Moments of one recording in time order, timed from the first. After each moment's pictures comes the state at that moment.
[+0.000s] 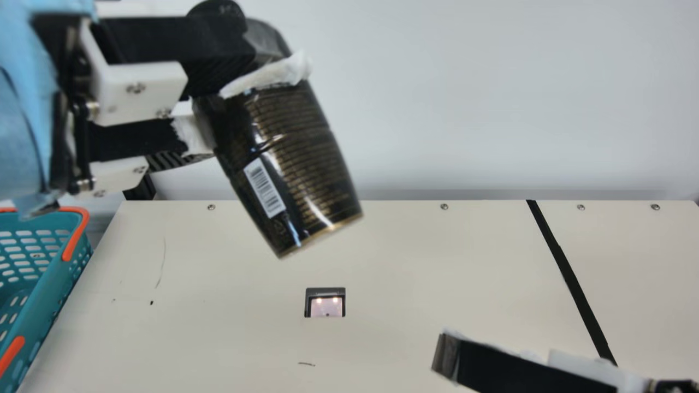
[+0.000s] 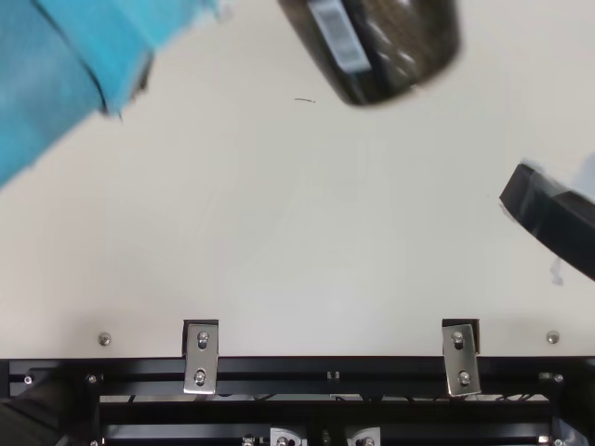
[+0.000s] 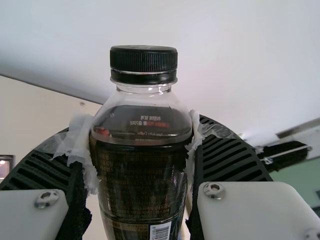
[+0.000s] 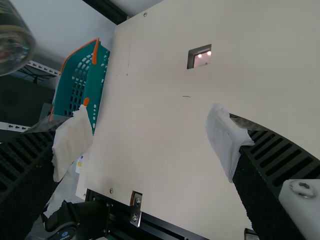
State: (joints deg) left arm -24.3 71.9 -78.8 -32.5 35.8 -24.2; right arm -8.6 48.7 -56.2 44.4 69.9 -4.2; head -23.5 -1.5
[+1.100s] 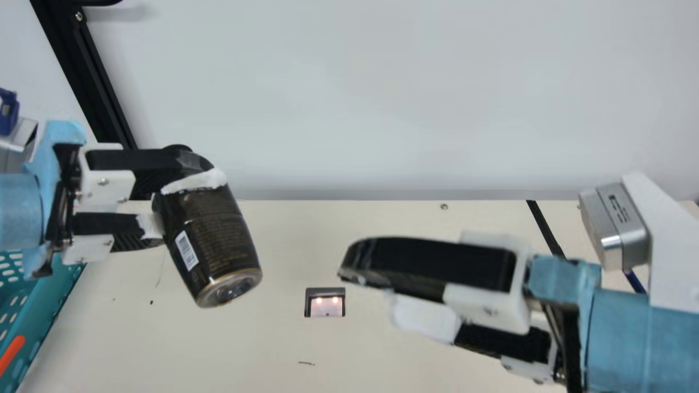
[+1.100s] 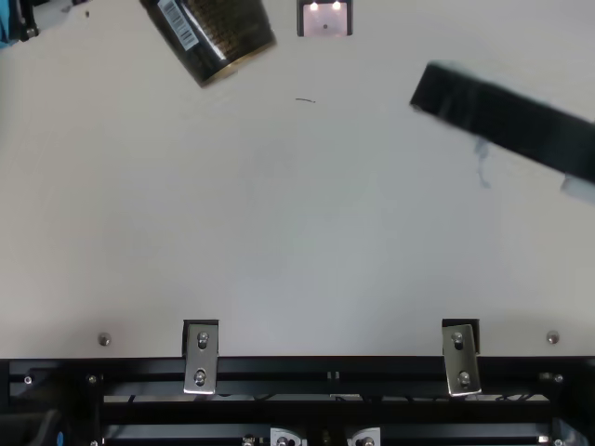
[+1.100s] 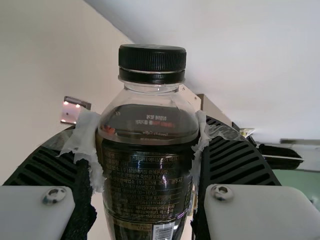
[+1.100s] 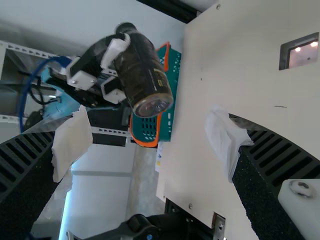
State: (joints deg) left arm 4.2 84.1 -66.6 -64.7 56.3 6.0; right arm 1.3 61.3 -53.7 67.5 58.0 -9.8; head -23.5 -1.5
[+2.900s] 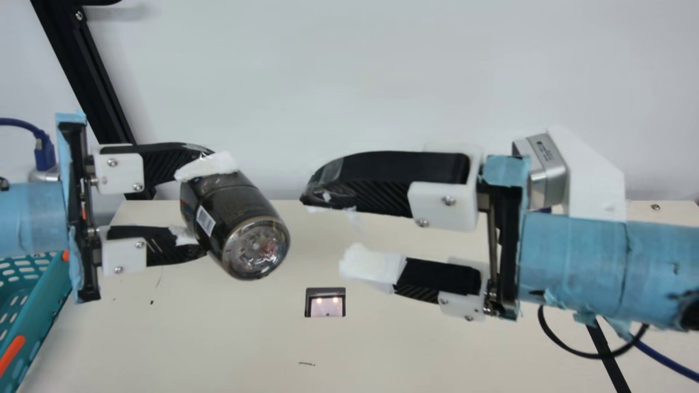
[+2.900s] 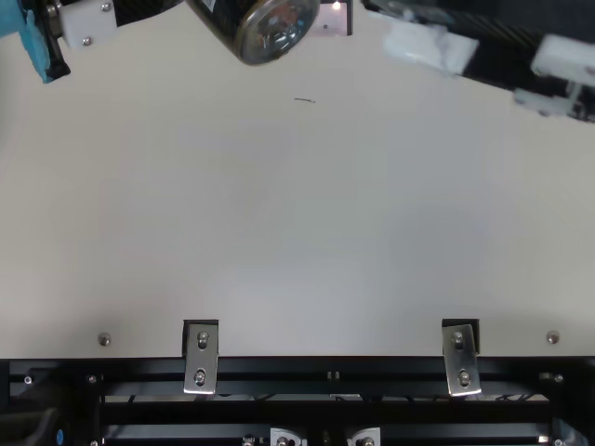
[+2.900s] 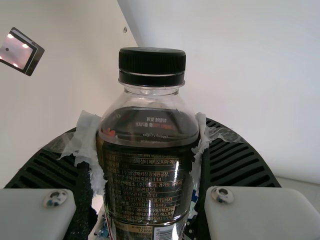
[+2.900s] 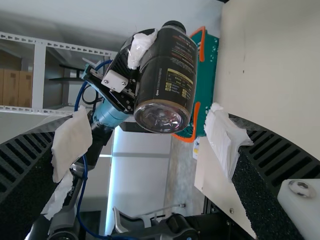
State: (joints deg) left arm 6.3 89.7 -64.7 -78.6 62.6 -5.8; right arm 4.1 77.8 -61.6 80.2 61.6 -15.8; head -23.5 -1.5
